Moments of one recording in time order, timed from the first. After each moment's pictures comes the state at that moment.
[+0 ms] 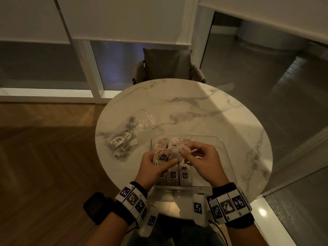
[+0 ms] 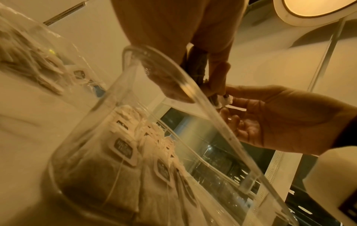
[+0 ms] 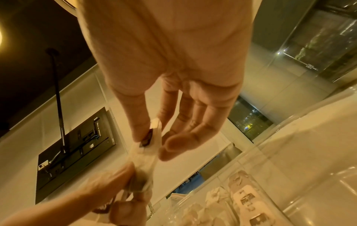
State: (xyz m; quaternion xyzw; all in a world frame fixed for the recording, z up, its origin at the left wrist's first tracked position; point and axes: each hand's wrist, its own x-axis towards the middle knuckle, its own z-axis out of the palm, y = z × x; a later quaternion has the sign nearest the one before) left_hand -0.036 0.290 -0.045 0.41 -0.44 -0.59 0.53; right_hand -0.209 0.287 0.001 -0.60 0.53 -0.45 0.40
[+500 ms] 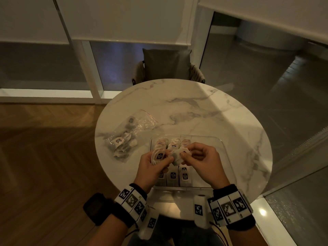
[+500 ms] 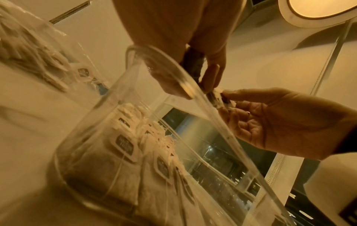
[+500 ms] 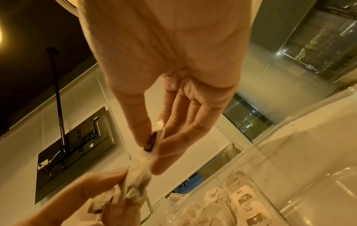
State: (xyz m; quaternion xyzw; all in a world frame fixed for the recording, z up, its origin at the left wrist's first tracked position) left_hand -0.035 0.291 -0.044 0.41 -0.45 -0.58 0.54; right_hand -0.210 0.290 -0.001 -0.57 0.53 -0.46 0.43
